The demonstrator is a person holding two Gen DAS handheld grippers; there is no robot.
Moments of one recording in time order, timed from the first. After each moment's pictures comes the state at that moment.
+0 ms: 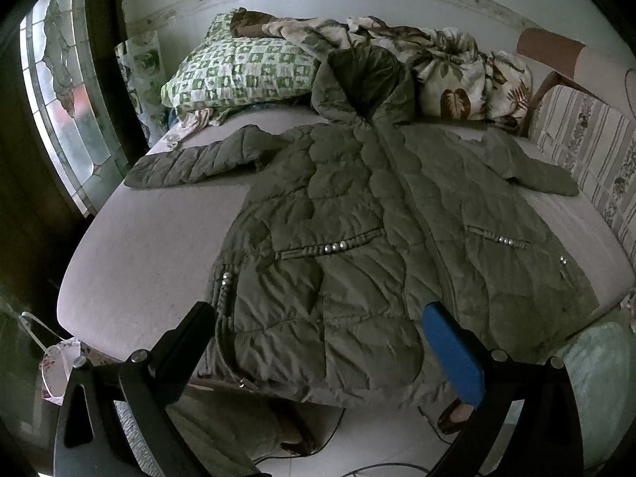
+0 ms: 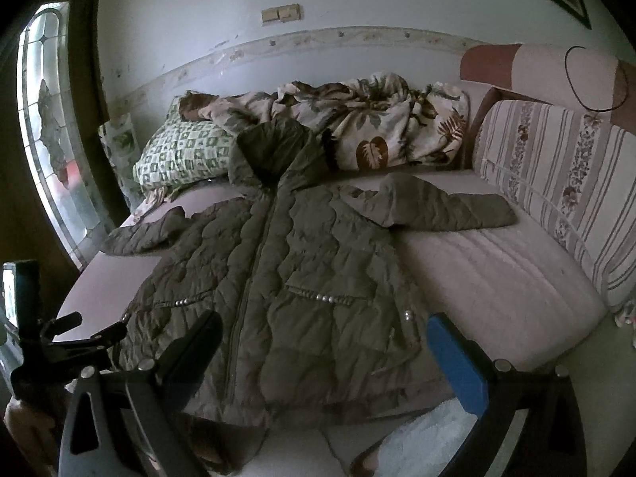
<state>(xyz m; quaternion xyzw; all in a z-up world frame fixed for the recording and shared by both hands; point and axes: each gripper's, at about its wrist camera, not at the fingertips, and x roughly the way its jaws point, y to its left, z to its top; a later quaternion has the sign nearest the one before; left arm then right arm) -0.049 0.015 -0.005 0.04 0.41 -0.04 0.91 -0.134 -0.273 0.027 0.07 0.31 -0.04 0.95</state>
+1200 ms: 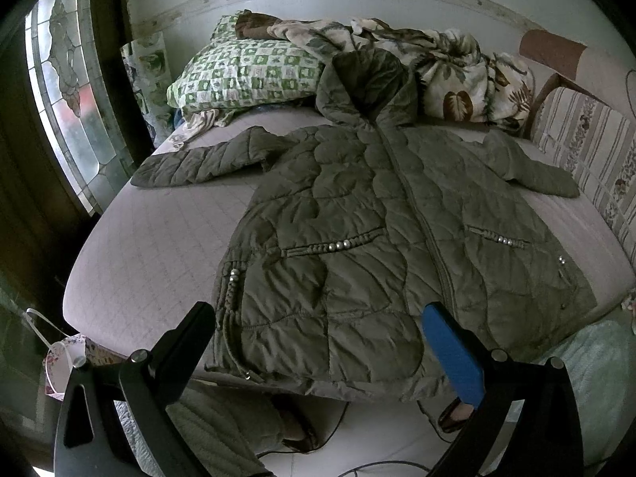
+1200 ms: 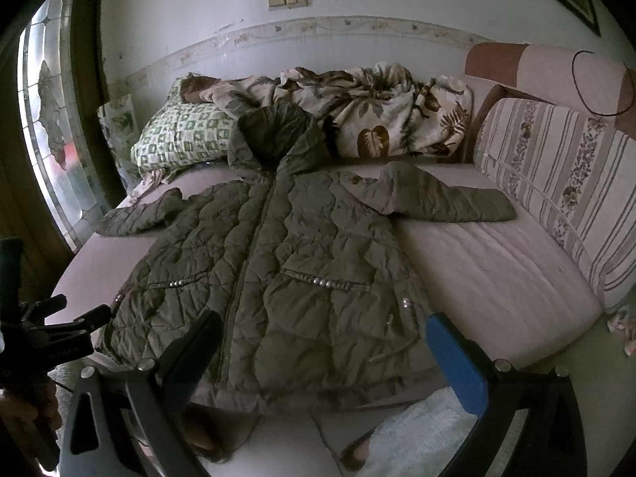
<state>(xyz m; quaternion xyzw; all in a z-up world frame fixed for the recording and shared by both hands) -0.056 0.017 0.003 0.04 0.41 -0.03 0.91 -0.129 -0.265 0.019 0.04 0.33 -0.05 0.94</state>
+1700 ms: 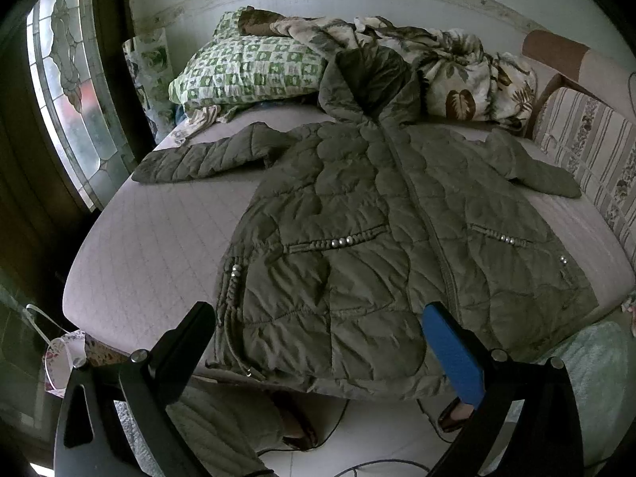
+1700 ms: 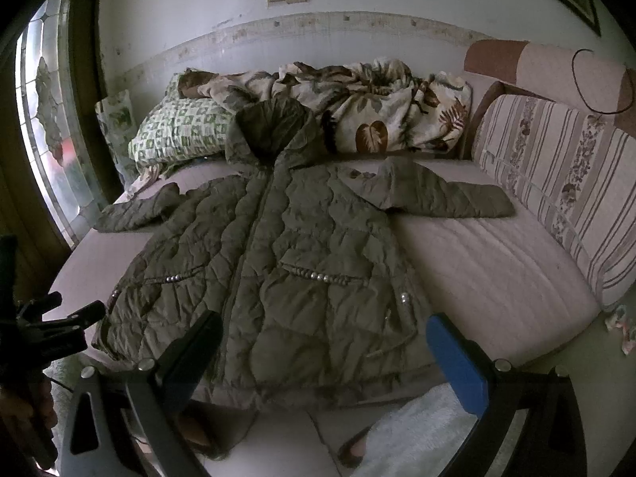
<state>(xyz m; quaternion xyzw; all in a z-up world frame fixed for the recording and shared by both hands) -0.056 0.020 -0.002 0.02 0.40 -0.04 0.92 -0.128 -0.263 0.012 0.05 0.34 -0.05 0.94</state>
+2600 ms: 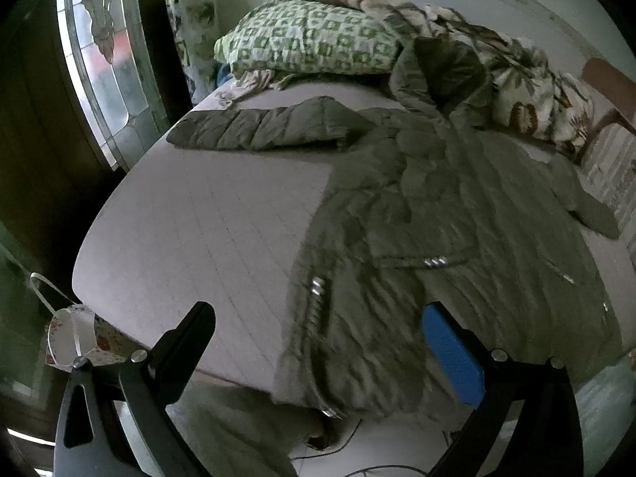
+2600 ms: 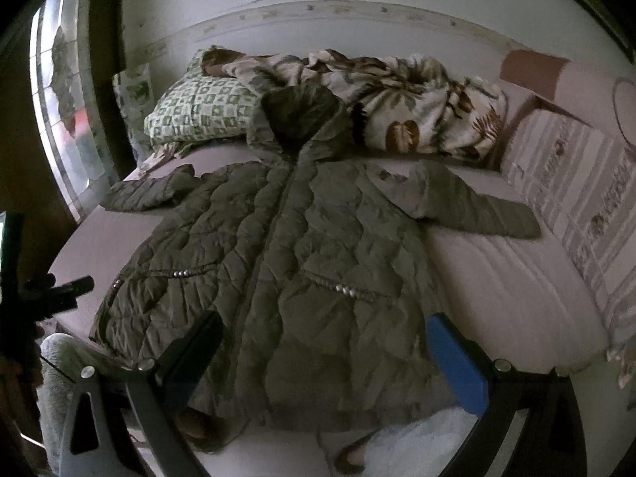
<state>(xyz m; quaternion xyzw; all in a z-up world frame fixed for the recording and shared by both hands) 0.010 0.110 -0.019 -0.01 0.44 0.04 0.90 -0.072 -0.232 0.013 -0.01 0.36 -0.01 0.93</state>
